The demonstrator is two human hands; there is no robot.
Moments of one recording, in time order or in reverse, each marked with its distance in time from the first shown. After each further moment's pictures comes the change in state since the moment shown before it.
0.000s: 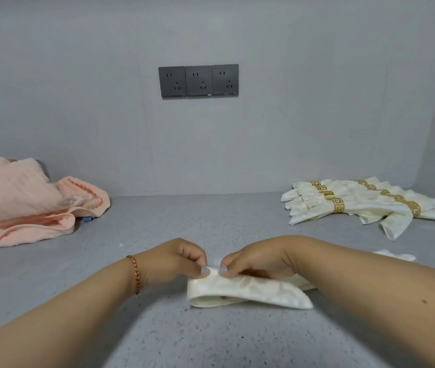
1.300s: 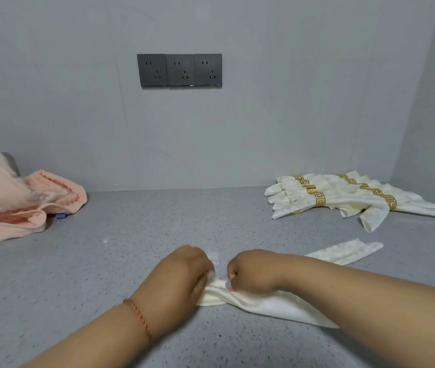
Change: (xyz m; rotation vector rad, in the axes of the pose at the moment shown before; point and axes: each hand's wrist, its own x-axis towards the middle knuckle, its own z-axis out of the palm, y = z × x) left_hand 0.007 -0.007 0.066 0.765 0.488 0.437; right_hand -0.013 0.024 0.015 -0.783 0.415 0.138
